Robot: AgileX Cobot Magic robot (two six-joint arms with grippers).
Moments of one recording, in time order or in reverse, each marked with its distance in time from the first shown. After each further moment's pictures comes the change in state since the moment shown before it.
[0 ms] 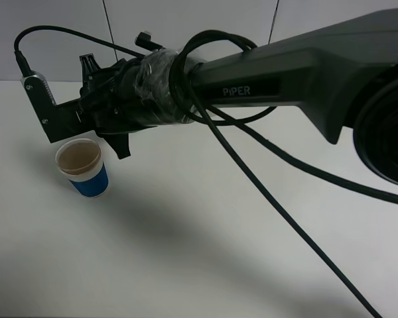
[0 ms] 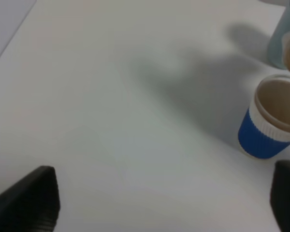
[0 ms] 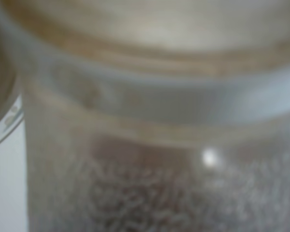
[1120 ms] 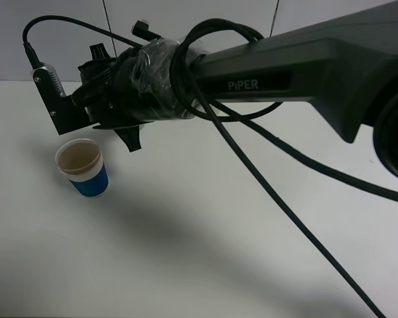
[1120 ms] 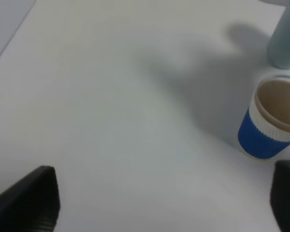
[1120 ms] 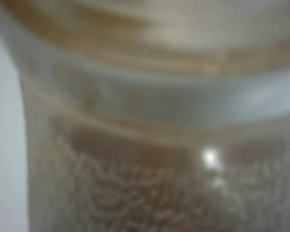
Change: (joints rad) left arm 0.000 0.000 0.000 0.000 0.000 0.000; right arm 0.016 -0.027 -0.002 -0.010 0.175 -0.001
